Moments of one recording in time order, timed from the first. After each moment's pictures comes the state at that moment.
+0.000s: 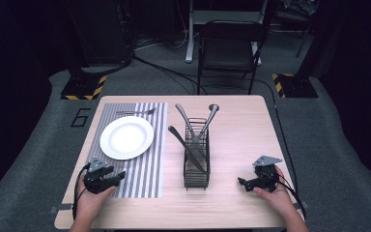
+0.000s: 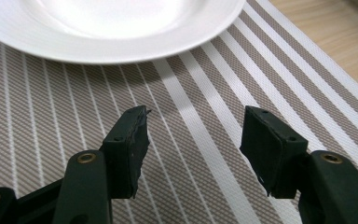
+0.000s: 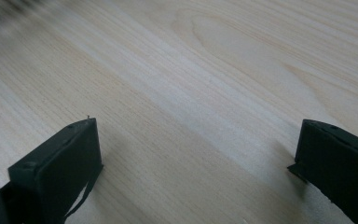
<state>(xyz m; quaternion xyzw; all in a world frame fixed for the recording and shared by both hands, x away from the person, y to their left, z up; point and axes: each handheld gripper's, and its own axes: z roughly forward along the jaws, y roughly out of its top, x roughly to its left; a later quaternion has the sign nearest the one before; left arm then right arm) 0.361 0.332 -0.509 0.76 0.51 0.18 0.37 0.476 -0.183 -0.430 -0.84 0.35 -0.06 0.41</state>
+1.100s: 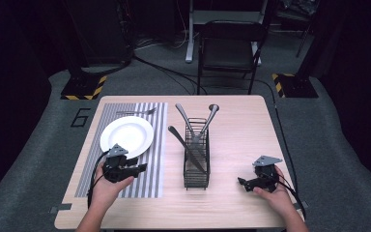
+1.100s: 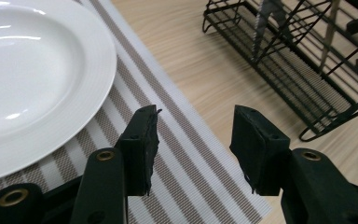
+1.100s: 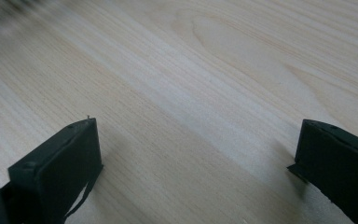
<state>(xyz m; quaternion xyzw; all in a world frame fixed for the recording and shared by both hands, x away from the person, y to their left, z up) 0.374 0.260 -0.439 0.78 0.45 0.11 0.41 0.476 -0.183 -0.430 -0.84 0.35 -0.06 0.41</state>
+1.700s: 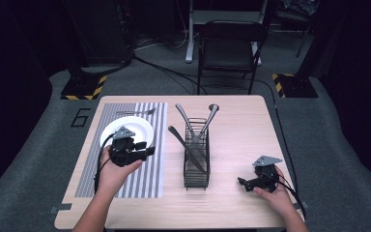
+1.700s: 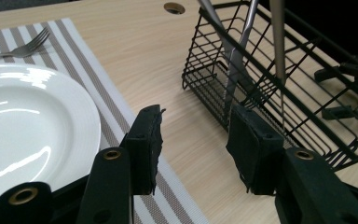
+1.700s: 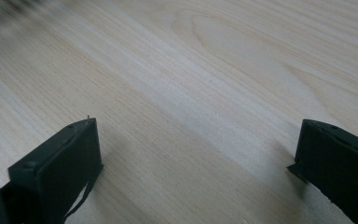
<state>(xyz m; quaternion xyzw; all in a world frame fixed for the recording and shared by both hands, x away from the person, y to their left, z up) 0.394 0.233 -0.383 0.78 0.44 0.13 0.44 0.476 -0.183 -0.430 -0.84 0.35 -0.06 0.41</state>
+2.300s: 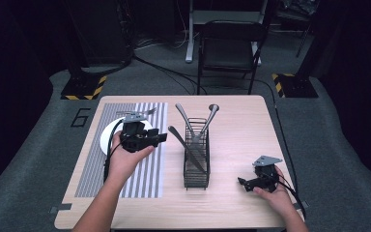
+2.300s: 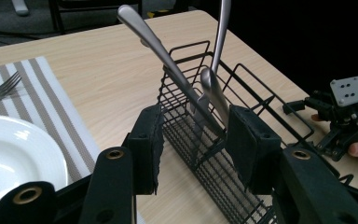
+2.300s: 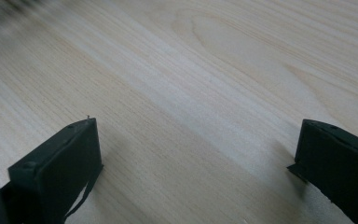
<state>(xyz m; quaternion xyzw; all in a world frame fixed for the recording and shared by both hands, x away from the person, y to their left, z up) 0.413 0.198 -0.347 0.76 0.43 0.11 0.47 0.476 -0.183 -0.430 -0.84 0.35 -0.06 0.41</state>
